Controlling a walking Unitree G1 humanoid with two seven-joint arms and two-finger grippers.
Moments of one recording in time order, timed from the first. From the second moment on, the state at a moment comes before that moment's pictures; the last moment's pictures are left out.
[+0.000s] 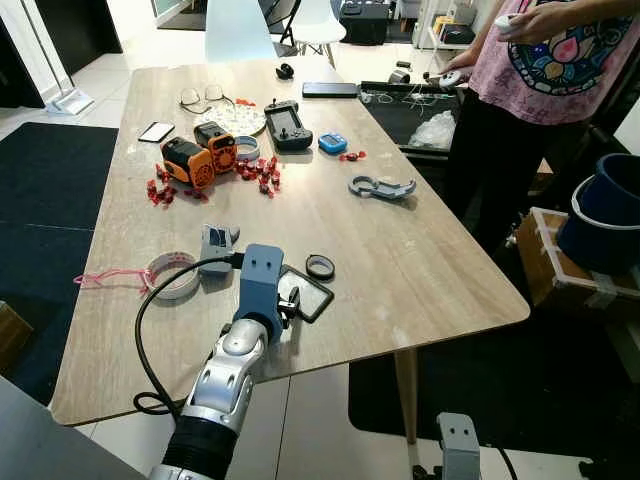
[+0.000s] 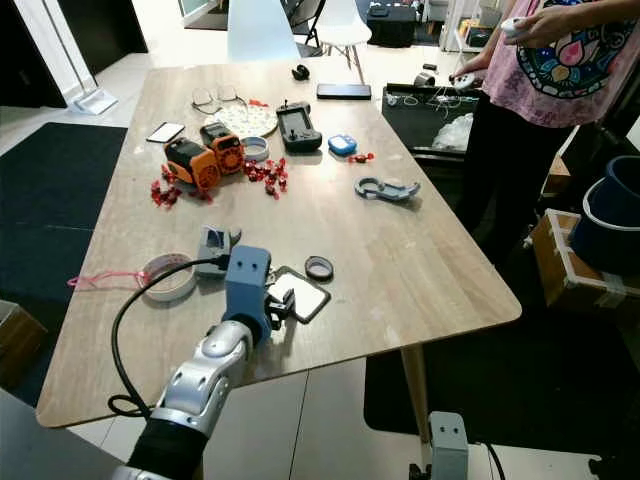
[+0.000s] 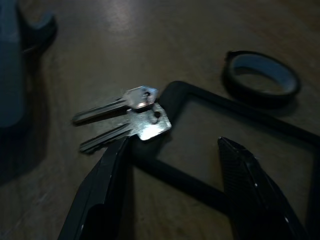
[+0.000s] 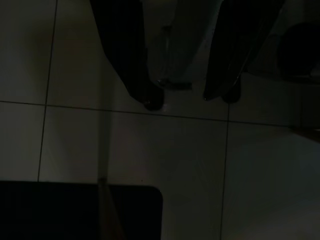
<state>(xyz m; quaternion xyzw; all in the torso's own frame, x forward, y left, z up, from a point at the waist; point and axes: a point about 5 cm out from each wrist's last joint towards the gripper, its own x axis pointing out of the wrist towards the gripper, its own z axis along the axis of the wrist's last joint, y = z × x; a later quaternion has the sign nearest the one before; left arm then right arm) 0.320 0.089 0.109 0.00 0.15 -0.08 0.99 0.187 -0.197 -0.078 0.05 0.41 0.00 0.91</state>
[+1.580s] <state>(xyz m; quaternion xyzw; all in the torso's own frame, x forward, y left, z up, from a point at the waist) 0.338 0.083 0.123 -0.03 0.09 0.02 1.00 0.192 -0.196 -0.074 0.05 0.40 0.00 0.91</state>
